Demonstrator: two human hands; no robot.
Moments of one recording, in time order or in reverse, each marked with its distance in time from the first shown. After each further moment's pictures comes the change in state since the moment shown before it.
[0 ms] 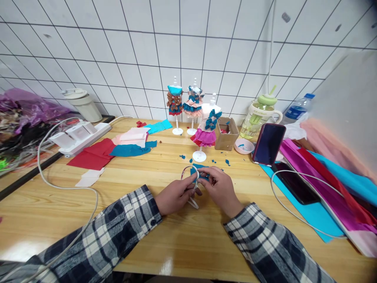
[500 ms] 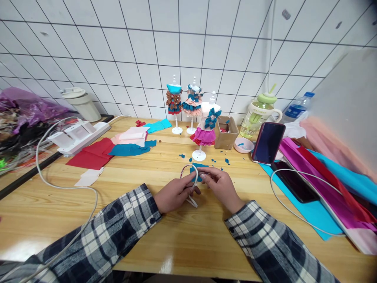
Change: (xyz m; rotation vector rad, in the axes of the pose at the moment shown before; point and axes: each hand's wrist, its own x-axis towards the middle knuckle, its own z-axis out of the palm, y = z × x) left_hand -0.001 -0.001 -0.002 0.025 -0.002 -0.014; right_hand 0.001 0.007 0.001 0.360 -0.090 0.180
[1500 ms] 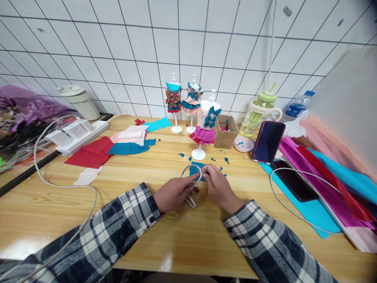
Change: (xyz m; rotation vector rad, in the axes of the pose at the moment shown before) left_hand 0.001 0.000 -0.001 0.181 -0.015 0.022; right_hand -0.002 0.006 0.000 -0.439 -0.024 -0.202
